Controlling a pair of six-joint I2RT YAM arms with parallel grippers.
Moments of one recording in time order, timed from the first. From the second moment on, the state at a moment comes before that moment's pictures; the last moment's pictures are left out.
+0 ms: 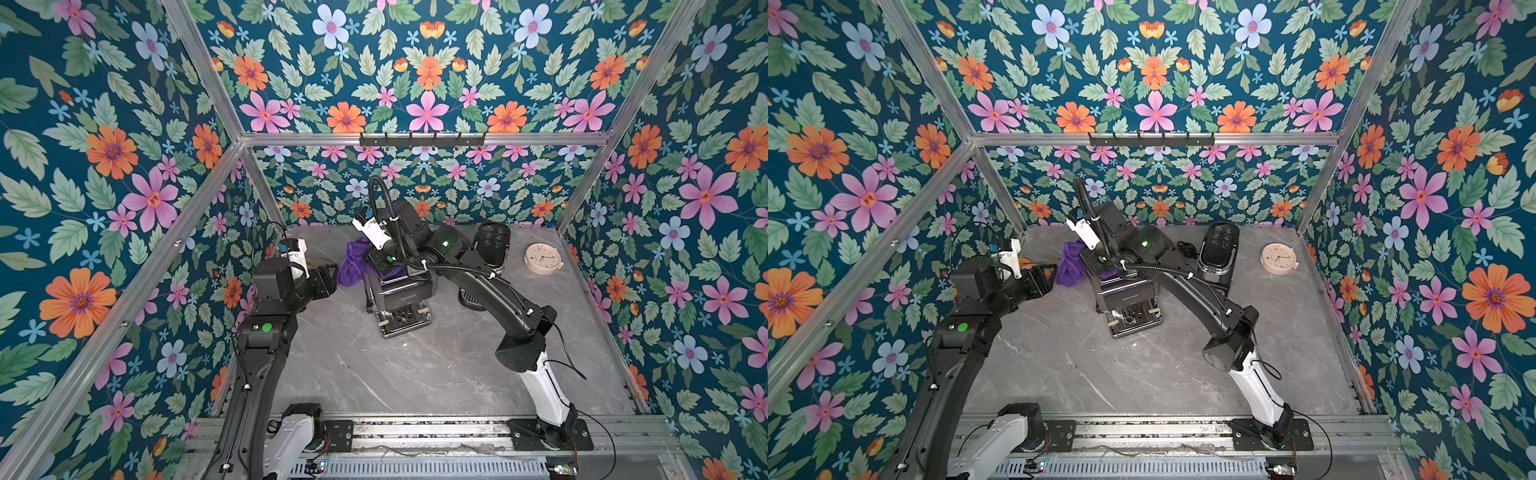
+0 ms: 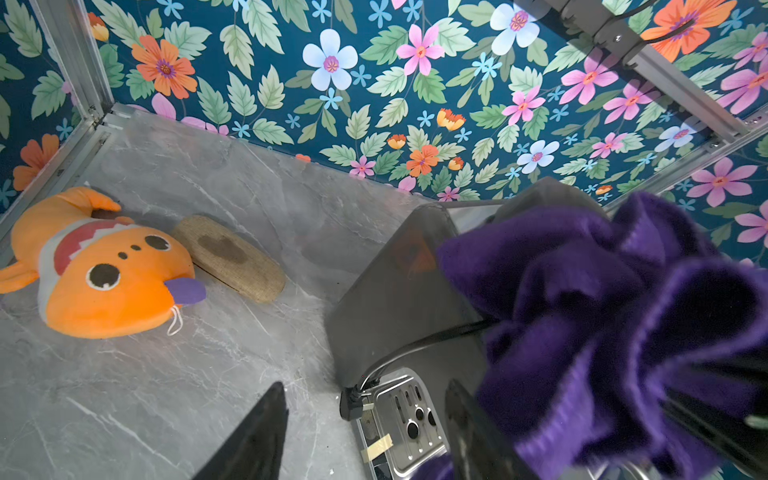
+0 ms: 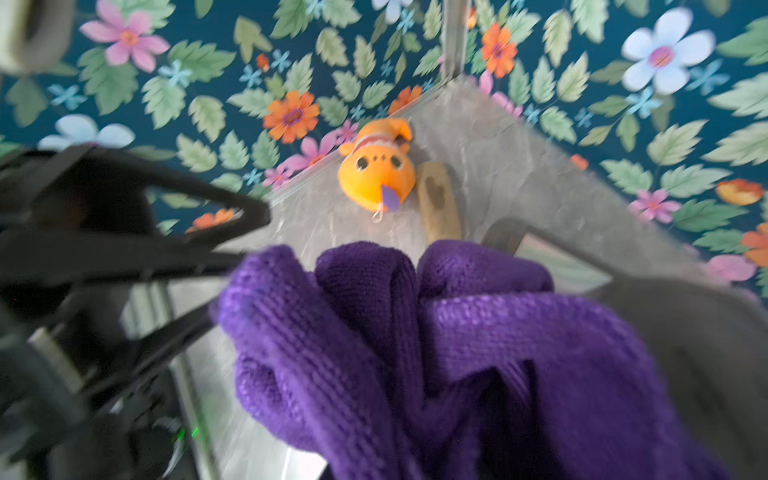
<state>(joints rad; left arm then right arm) -0.05 0.91 1.02 -0.53 0.27 -0.34 0.92 2.24 2.66 -1.02 0.00 0.05</state>
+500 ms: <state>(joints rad) -0.05 0.89 0.99 -0.50 0.20 -0.36 0.96 2.39 2.76 -0.75 0.37 0.08</state>
